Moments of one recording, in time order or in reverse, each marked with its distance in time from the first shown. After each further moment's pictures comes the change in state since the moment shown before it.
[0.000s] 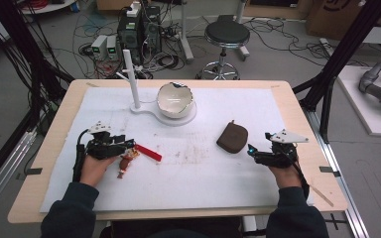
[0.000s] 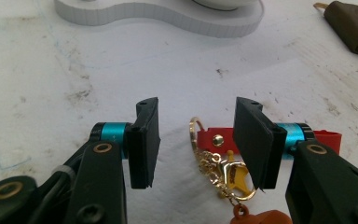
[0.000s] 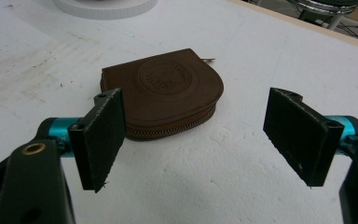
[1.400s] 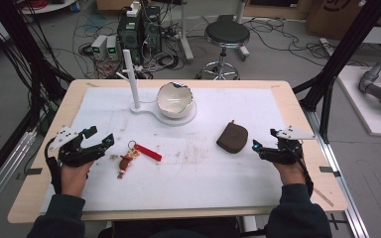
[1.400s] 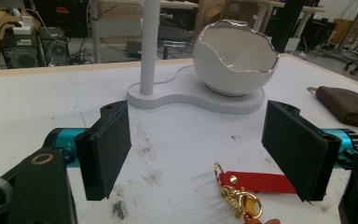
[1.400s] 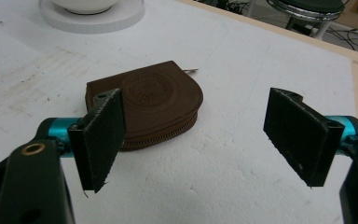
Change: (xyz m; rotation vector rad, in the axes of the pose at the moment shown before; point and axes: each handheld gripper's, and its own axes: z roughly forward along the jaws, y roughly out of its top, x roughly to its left) left arm 0.006 -0.009 -0.069 -0.363 0.101 0.035; right arm -0.014 0.005 -0.006 -0.034 -0.023 0.019
